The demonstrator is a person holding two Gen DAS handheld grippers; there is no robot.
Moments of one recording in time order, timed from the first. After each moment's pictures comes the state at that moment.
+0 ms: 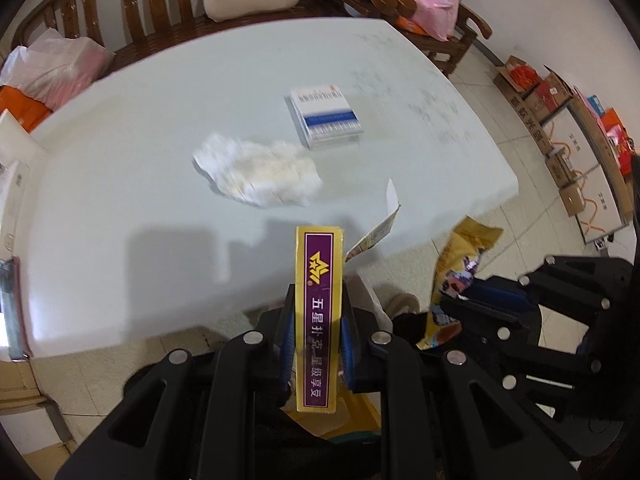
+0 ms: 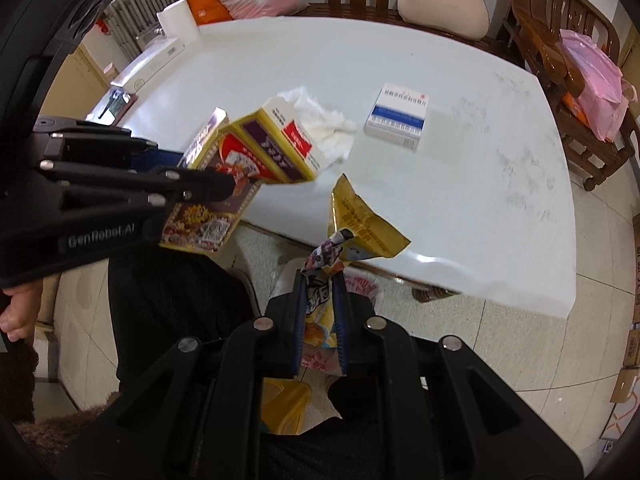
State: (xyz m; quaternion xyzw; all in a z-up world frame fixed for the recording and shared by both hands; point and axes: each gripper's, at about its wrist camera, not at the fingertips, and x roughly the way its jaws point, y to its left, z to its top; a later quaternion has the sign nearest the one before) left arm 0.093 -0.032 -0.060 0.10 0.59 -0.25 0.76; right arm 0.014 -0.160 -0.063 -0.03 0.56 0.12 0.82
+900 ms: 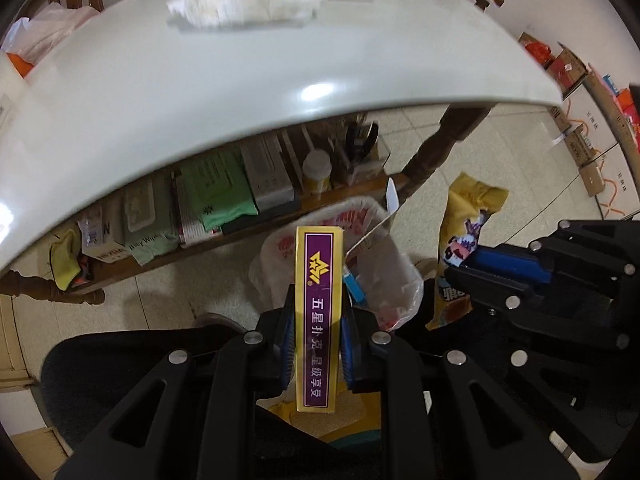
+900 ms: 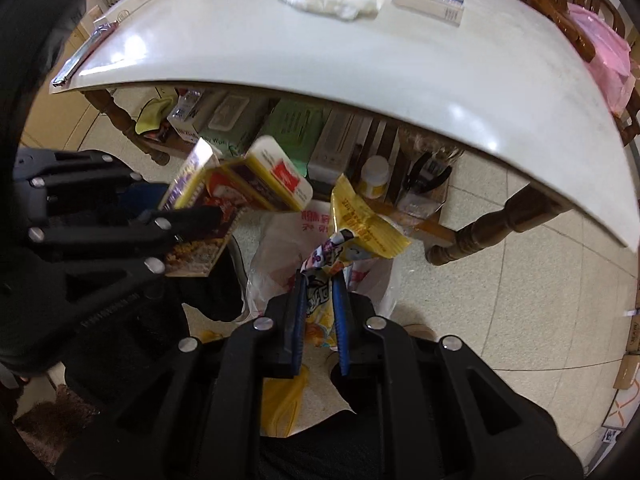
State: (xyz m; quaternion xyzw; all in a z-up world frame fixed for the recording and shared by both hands) left arm 0.026 -0.019 -0.201 0.13 0.60 -0.22 0.76; right arm -0.018 -0.140 -0.192 -0.04 0.60 0.11 0.79
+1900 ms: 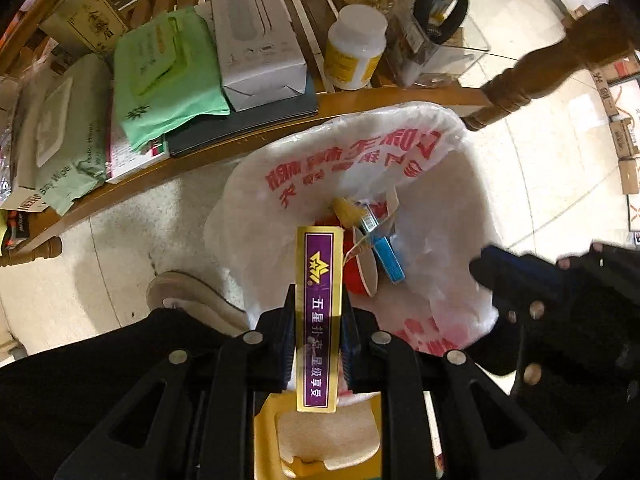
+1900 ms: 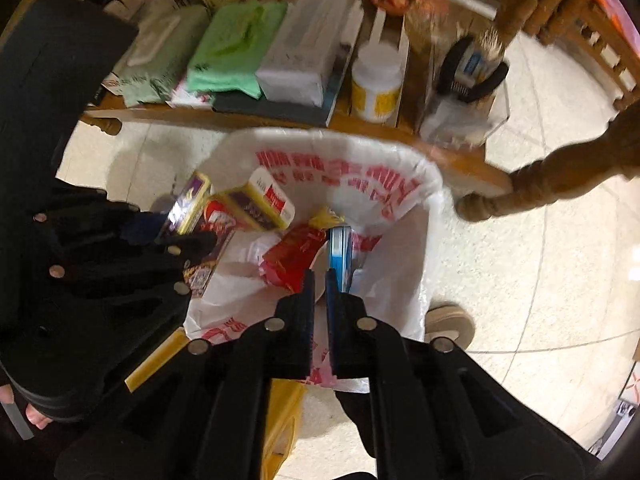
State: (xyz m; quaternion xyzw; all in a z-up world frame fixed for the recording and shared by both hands) left arm 0.072 -0.041 -0.405 0.12 0.71 -0.17 0.67; right arm 0.026 -0.161 -0.375 -0.01 0.68 0.08 0.73
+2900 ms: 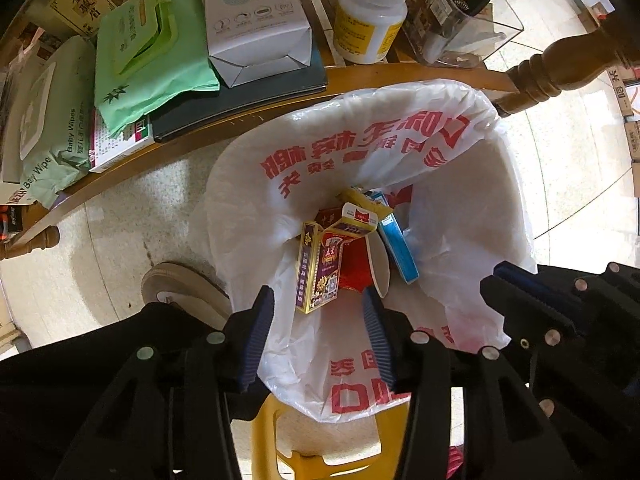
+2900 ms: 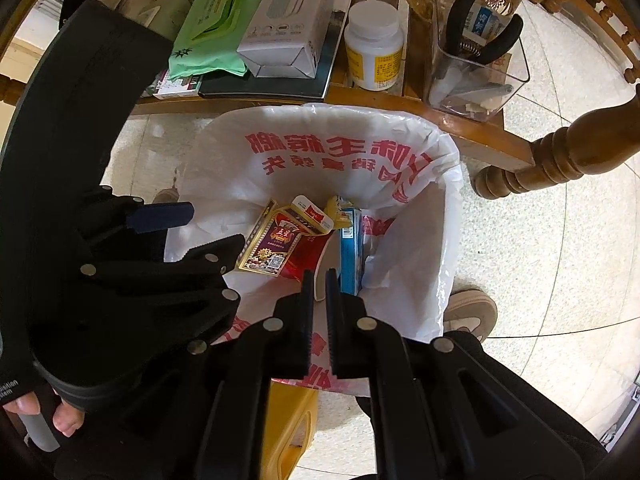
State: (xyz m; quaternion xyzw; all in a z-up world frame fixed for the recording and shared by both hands) left arm 0.077 -0.040 -0.432 0.13 0.73 -0.15 0.65; right arm 0.030 -0.165 -0.394 0.03 0.70 0.08 0.71
